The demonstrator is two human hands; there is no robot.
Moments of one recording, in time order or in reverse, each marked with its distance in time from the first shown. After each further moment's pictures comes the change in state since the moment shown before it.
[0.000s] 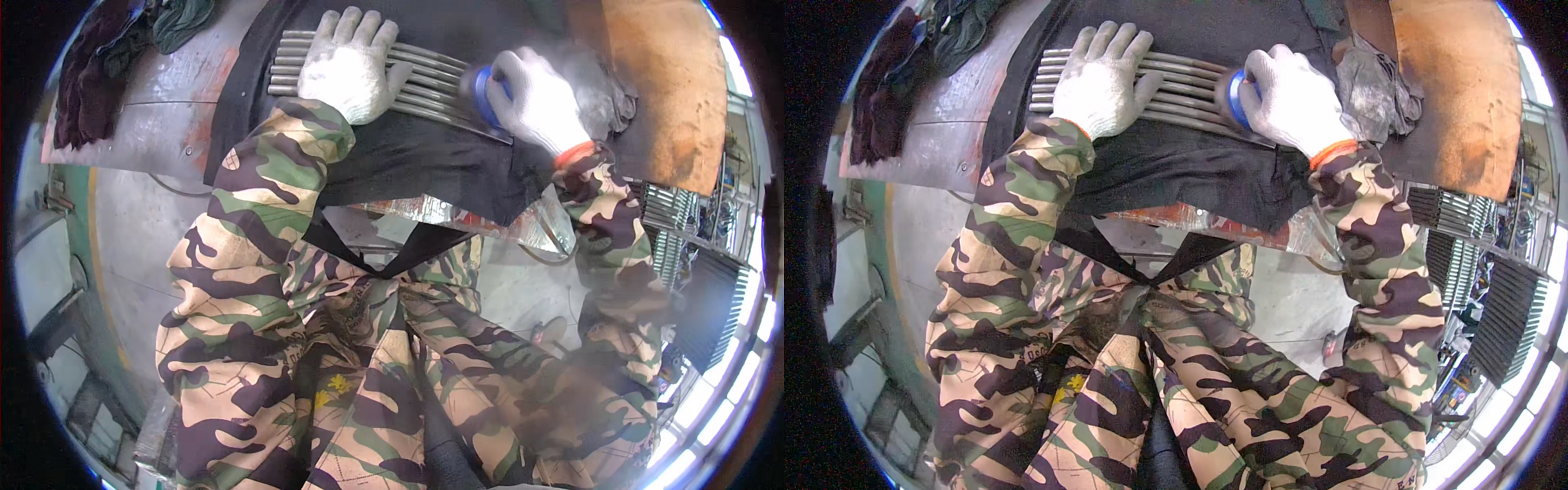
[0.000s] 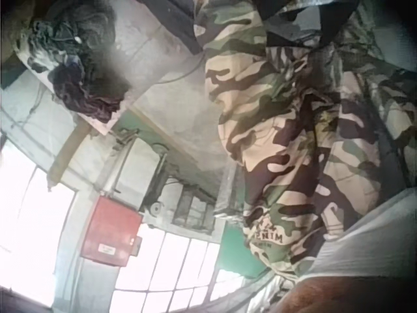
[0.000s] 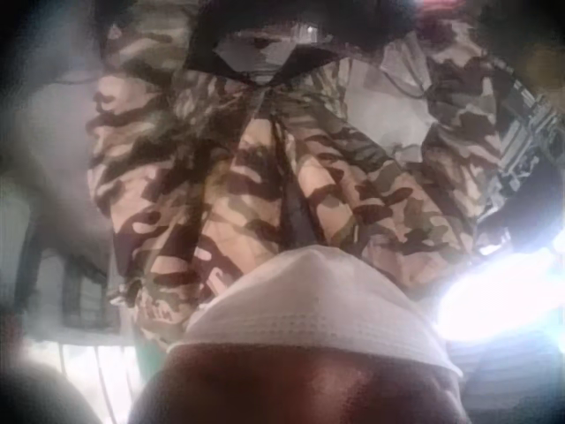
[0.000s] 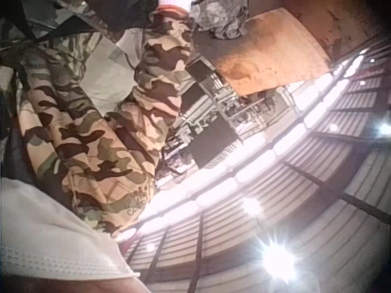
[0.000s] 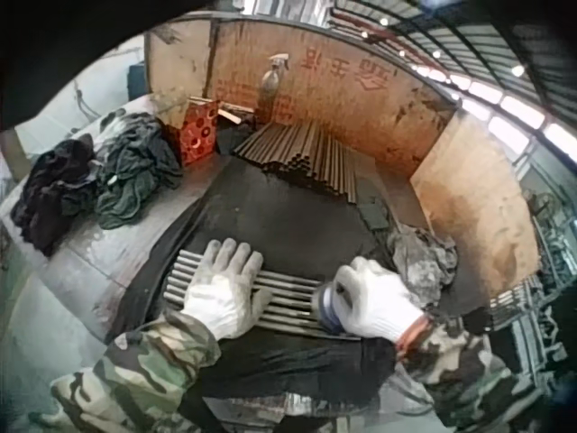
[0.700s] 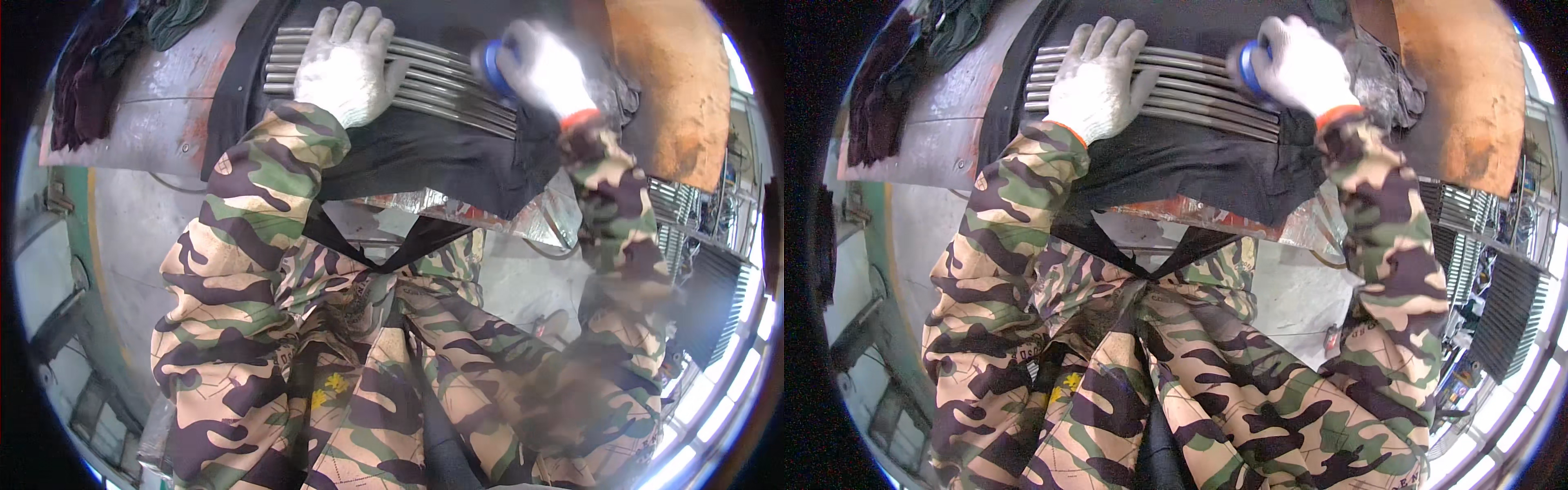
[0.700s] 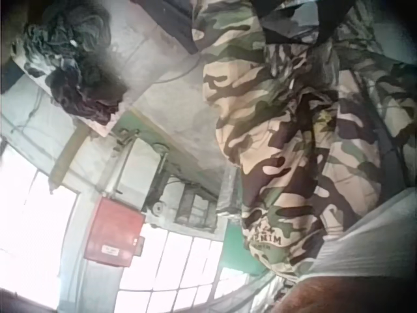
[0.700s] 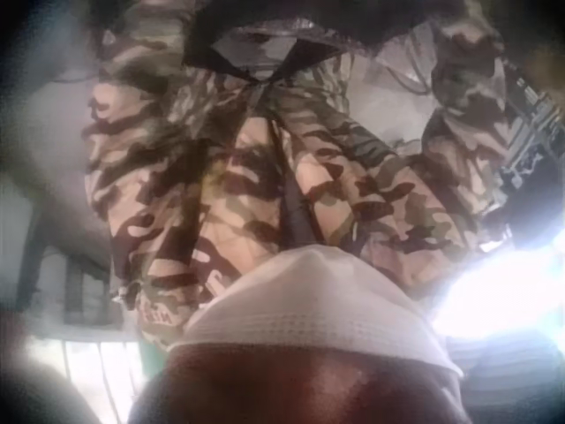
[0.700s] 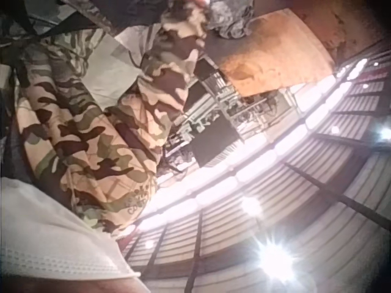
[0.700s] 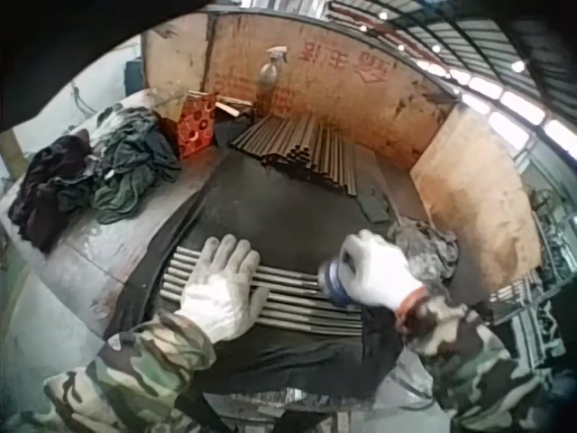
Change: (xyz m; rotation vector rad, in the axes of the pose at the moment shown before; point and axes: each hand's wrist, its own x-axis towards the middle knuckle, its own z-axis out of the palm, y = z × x) left_hand -0.004 0.000 -0.006 -0.035 -0.005 -0.009; right_hand 0.034 0.028 0.005 -0.043 -0.050 0.134
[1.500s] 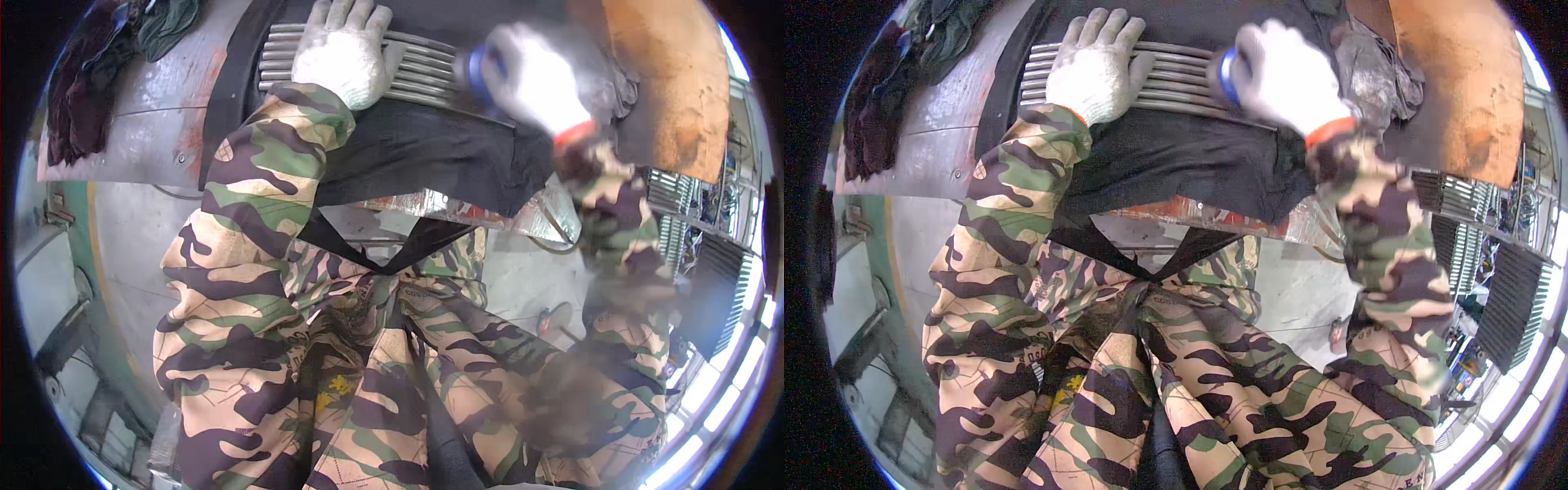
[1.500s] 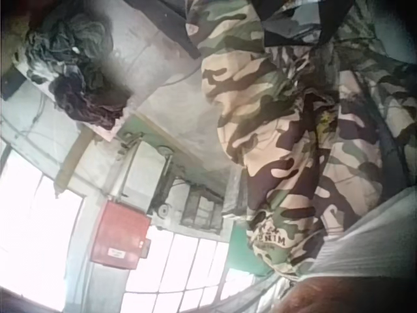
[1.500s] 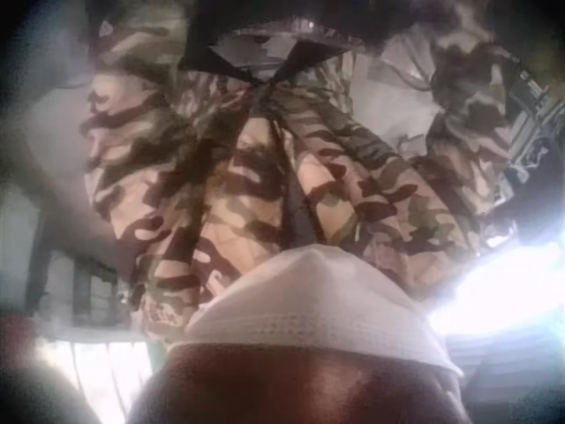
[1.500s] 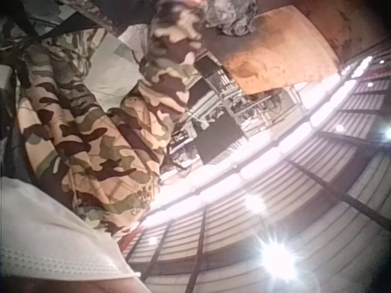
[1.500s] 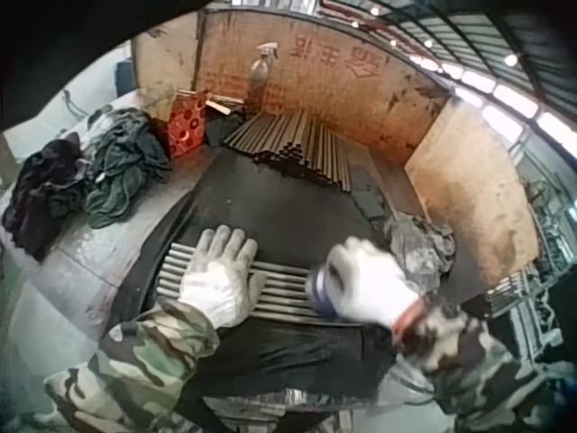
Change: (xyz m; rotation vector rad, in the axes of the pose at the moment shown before) left_hand 0.020 -0.003 0.011 -0.009 0.019 -0.003; right_hand -0.022 -0.025 -0.002 -0.020 0.079 -0.118
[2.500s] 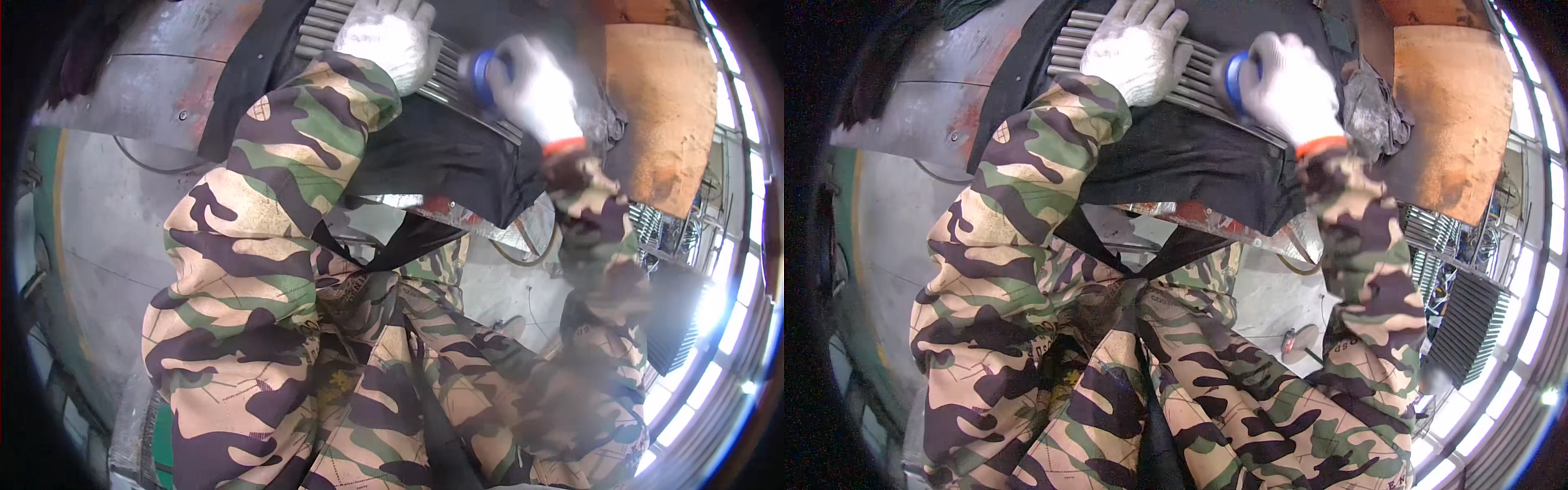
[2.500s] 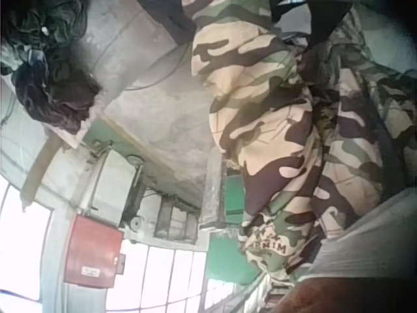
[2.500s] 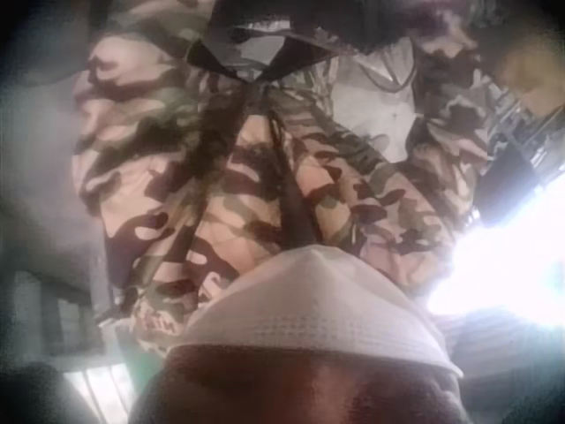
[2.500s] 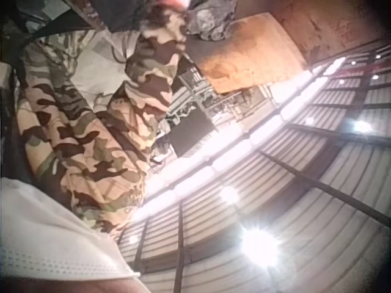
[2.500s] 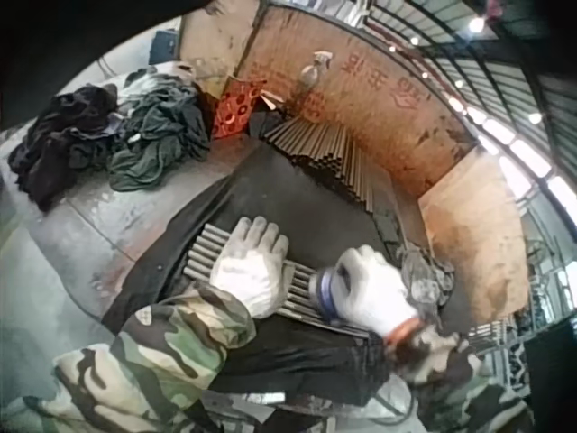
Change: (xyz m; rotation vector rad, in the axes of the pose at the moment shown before) left_hand -0.007 -0.010 0.015 -0.119 0.208 -0.088; right_hand 0.032 -0.034 0.004 -0.025 -0.017 0.051
